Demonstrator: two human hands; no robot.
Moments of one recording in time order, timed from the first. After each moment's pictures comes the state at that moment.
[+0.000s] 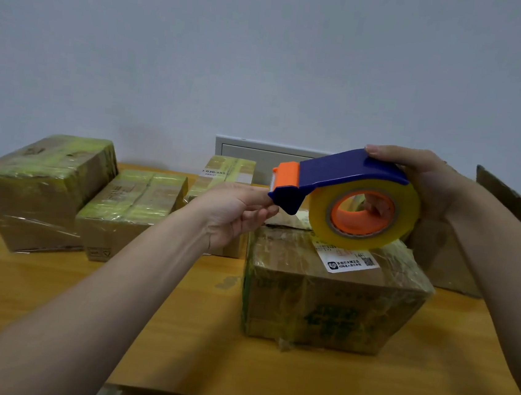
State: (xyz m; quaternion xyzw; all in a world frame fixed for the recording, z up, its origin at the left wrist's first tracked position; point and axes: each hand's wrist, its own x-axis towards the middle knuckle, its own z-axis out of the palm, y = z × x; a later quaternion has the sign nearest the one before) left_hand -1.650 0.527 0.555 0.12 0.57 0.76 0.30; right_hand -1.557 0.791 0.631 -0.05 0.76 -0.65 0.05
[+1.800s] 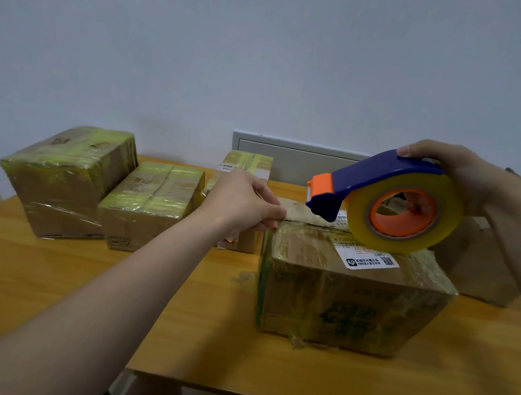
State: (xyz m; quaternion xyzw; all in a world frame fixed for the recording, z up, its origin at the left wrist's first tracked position) left_hand -1.659 0.520 0.546 0.19 0.83 0.53 0.07; right_hand -1.566 0.808 0.636 0.05 0.79 -0.62 0.03
